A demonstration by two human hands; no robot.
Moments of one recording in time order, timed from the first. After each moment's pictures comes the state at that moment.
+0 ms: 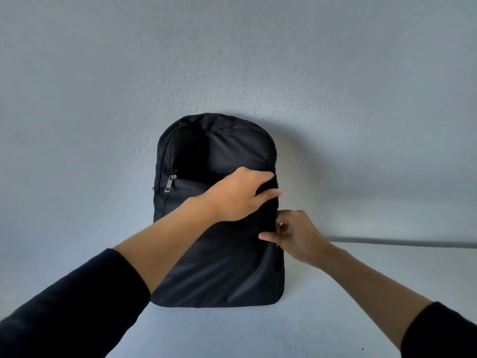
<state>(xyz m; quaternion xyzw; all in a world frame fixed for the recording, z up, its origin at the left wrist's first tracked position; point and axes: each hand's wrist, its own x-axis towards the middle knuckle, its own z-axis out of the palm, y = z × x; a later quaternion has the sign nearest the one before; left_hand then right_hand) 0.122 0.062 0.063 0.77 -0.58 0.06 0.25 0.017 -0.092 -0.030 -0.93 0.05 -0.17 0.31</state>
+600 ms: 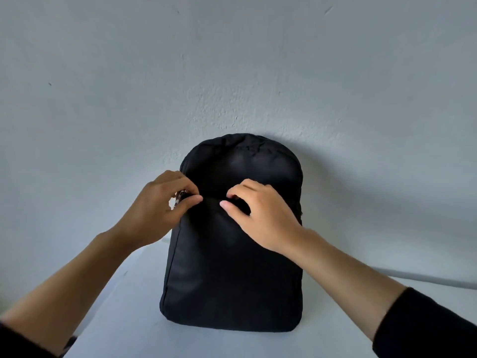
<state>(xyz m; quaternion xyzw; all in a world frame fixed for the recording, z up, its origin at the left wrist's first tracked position) 0.165 0.220 0.055 0.80 -0.45 0.23 0.33 0.069 0.000 0.050 -0.92 -0.10 -0.34 0.15</state>
